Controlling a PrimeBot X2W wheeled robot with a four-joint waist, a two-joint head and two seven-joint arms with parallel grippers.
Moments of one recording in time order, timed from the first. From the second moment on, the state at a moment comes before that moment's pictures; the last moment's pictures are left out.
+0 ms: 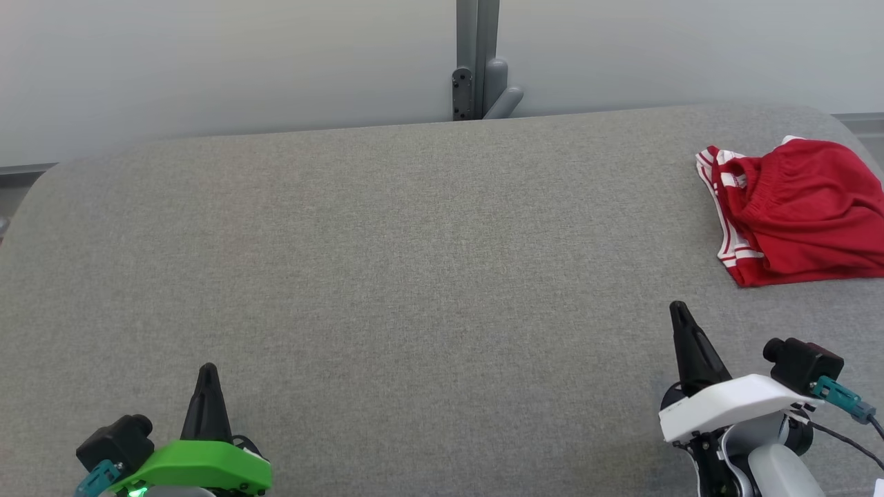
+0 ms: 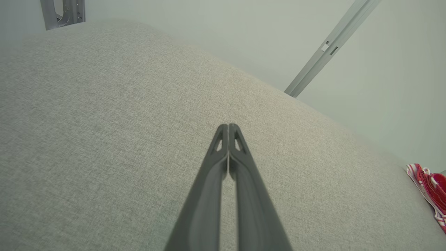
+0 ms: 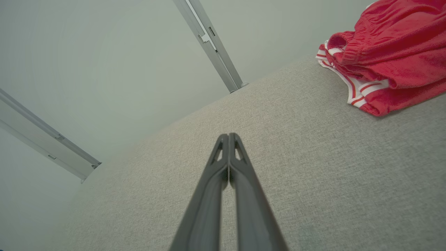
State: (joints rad) left arm -0.01 0.06 -0.03 0.26 -0.58 0.02 -0.17; right arm -0.09 -0.06 0.07 0.25 0.57 0.13 -0.16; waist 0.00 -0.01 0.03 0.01
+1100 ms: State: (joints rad) left arm -0.06 0.05 0.01 0.27 -1.02 -0.04 -0.05; right arm -0.09 -0.08 0.00 0.24 1.05 0.13 -0.07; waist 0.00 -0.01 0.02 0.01
